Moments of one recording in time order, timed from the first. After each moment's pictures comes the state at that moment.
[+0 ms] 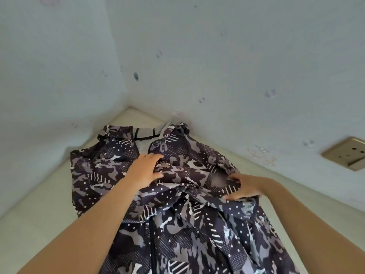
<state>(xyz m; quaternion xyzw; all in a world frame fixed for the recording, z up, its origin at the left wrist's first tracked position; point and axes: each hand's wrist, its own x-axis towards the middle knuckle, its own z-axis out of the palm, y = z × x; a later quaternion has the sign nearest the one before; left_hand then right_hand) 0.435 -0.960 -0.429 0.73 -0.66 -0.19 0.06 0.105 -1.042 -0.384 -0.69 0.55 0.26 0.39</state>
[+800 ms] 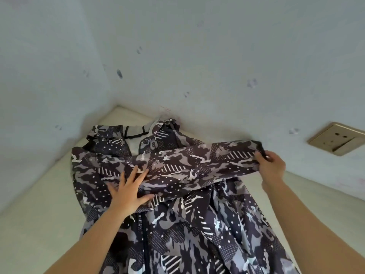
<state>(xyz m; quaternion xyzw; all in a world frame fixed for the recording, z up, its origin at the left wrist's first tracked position) 0.414 -0.900 -0.472 0.78 -0.58 -0.21 -0.02 0.055 -1.047 -0.397 -0.32 0.72 -0.46 0.42</state>
